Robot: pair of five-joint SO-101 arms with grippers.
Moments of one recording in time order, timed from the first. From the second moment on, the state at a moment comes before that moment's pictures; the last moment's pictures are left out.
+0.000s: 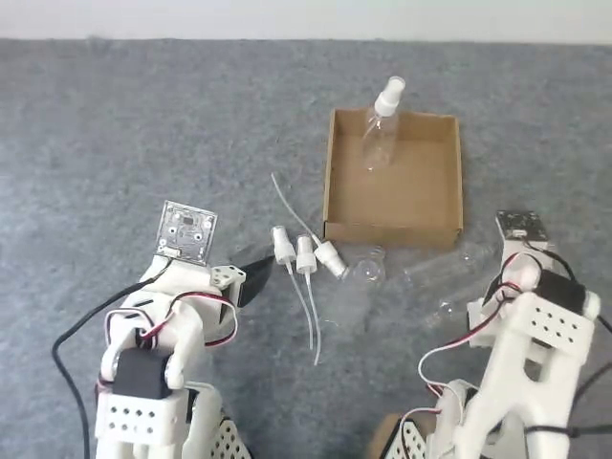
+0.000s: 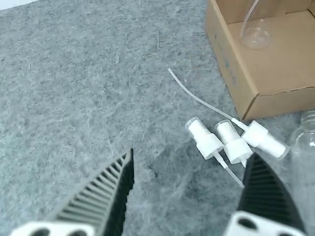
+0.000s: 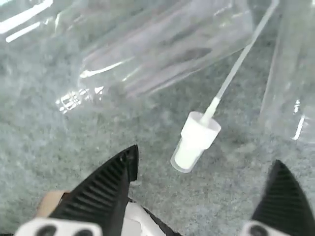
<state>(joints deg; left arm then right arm) 0.6 -83.2 73.8 63.3 -2.7 22.8 -41.5 55.2 82.1 23.4</state>
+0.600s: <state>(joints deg) 0.7 -83.4 74.1 63.3 -2.7 29.4 -14.5 55.6 64.7 23.6</state>
